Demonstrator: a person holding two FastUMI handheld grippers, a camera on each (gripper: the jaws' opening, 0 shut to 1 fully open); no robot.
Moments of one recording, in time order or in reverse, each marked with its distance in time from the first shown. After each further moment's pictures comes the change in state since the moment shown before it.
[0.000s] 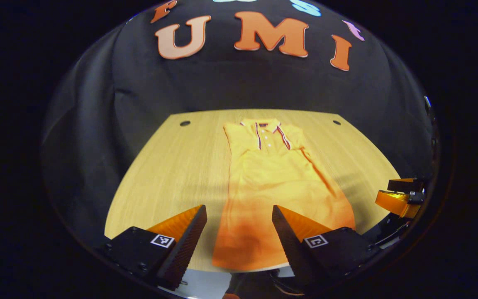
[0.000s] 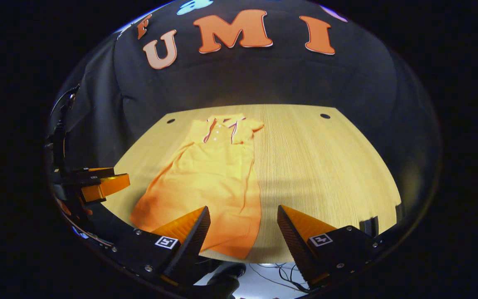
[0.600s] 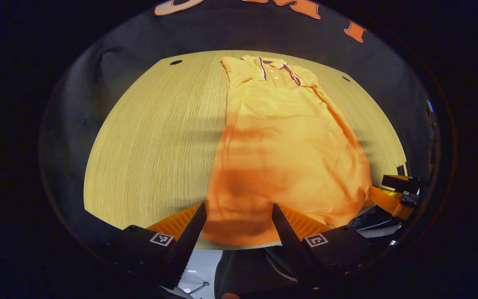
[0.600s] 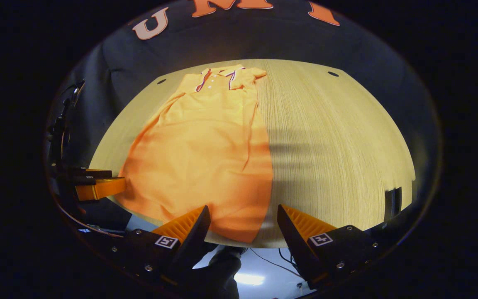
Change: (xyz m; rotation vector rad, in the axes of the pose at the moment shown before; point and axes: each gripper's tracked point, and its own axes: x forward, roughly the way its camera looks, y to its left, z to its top) left arm 0.025 0.003 -0.018 -0.011 0.352 -0.011; right arm 0.041 0.008 -0.084 -0.001 0.282 -0.013
